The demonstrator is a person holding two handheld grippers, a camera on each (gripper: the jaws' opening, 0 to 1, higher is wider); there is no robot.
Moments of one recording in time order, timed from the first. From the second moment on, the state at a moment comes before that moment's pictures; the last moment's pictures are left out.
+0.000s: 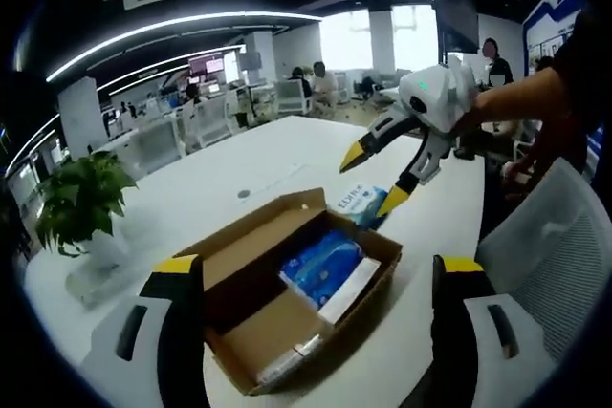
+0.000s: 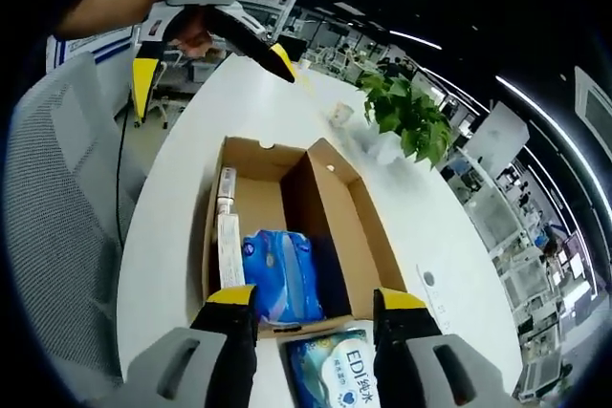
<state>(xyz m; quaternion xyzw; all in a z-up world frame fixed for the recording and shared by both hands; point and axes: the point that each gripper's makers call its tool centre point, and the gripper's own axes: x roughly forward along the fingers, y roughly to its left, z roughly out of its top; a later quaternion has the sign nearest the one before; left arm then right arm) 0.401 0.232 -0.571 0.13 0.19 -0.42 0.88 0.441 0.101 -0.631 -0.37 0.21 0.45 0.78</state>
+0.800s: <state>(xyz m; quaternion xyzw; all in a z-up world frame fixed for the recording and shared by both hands) 0.368 0.264 -0.571 0.12 0.17 -0.40 0.89 0.461 0.131 -0.656 -0.41 0.20 0.45 0.77</state>
